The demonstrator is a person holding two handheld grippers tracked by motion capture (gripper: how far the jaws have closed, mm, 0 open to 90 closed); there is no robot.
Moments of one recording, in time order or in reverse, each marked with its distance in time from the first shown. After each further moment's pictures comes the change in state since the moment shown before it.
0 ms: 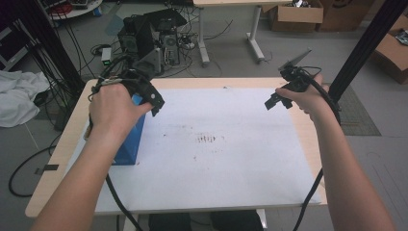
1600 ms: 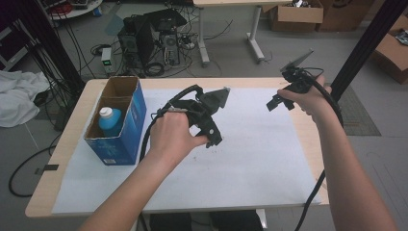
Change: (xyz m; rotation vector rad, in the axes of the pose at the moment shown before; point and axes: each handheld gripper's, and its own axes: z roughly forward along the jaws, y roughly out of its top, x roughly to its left) left arm -0.136 0.007 0.026 0.012 -0.062 0.344; right arm 0.000 -0.006 -0.003 0.005 -0.009 -0.001
